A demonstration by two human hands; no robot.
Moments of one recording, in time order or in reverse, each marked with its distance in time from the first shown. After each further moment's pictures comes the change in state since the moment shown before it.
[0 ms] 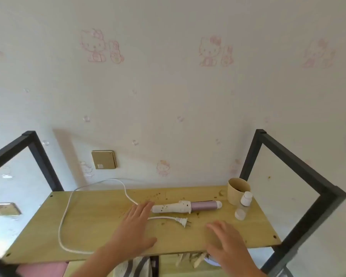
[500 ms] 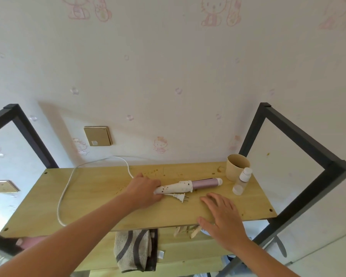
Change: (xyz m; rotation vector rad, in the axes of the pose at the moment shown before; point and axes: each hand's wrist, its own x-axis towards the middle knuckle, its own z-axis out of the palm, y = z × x) left_hand 0.077 0.005 0.001 0.353 -0.142 0.097; right_hand 0.008 0.017 0.025 -0.273 0.062 -0.089
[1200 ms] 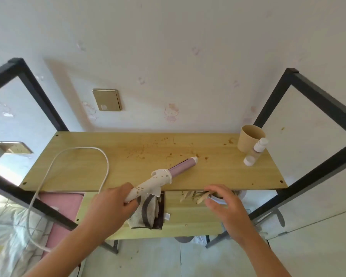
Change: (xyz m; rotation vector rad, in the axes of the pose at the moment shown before) left_hand -0.187 0.008 0.020 -0.462 0.138 -0.349; right_hand -0.061 -0.060 -0.027 0.829 -0.175 0.253
